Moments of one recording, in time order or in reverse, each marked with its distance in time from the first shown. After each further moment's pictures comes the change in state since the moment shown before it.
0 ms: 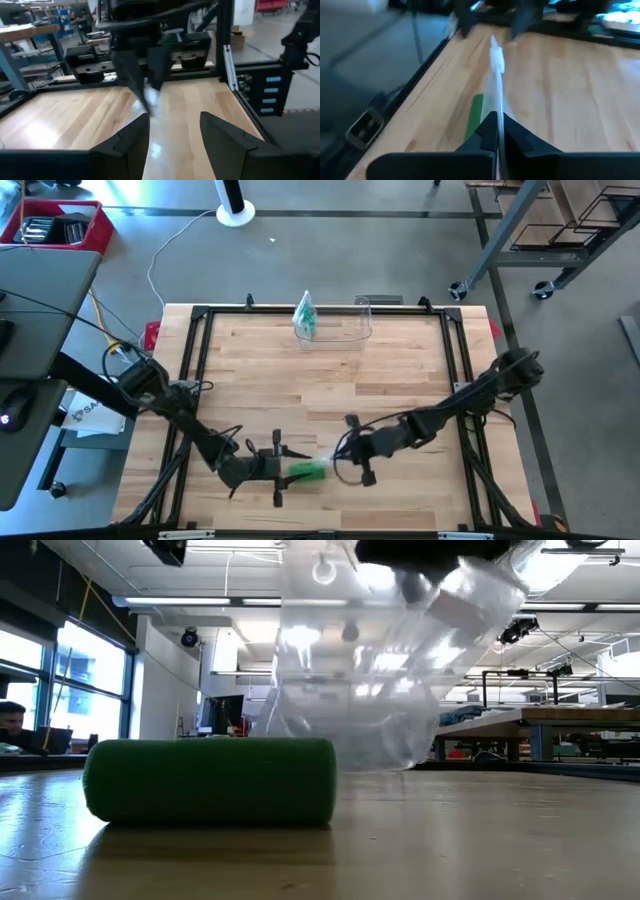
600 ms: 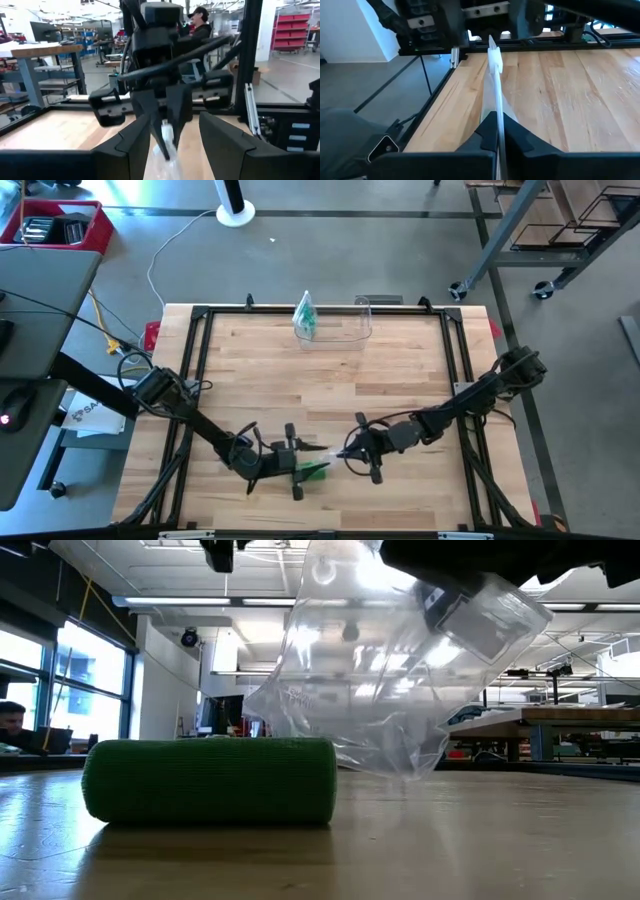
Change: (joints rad) left arm 0.090 0.154 0.087 0.299 -0.003 0.087; right arm 0.015 -0.021 -0.218 0.383 0.019 0.130
